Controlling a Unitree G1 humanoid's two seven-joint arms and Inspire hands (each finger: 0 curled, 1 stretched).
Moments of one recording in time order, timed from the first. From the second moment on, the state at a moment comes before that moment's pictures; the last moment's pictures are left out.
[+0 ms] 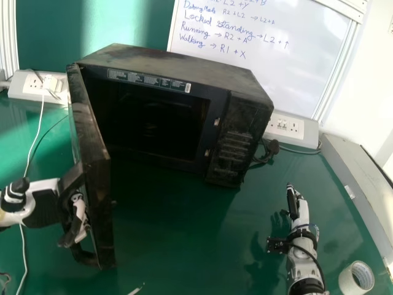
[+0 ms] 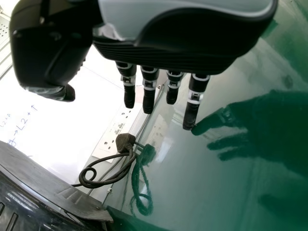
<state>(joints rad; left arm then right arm) -0.46 0.53 0.49 0.17 -0.57 0.18 -1.53 -1.03 -0.48 -0.16 1.32 -0.13 -0.18 -0.11</state>
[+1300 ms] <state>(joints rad) -0.69 0.84 0.88 0.65 -0.73 0.06 -0.98 -1.02 -0.49 -0.16 1.33 -0.14 -0.19 -0.11</state>
